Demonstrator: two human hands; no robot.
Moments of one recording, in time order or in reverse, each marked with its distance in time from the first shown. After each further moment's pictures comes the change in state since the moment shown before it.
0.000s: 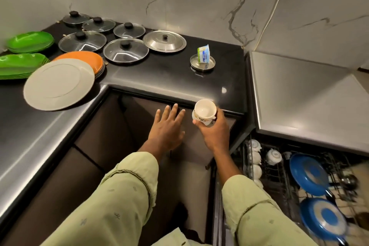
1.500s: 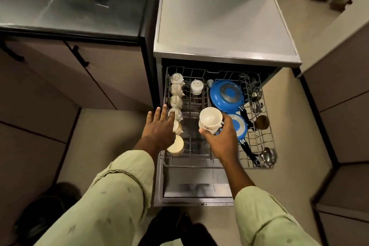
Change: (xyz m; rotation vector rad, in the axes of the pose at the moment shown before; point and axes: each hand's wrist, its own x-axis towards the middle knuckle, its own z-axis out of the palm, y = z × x) left_hand -0.105 0.359 0.151 0.059 -0.359 0.124; right_hand -0.151 0.243 -0.358 -0.122 -0.011 0.351
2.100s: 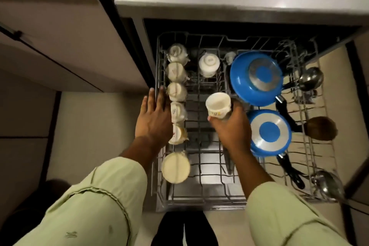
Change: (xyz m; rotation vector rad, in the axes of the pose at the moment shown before) left_hand 0.178 -0.037 0.093 0.109 0.026 -0.031; right_hand 0.159 0.108 0.118 -0.252 -0.010 0.180
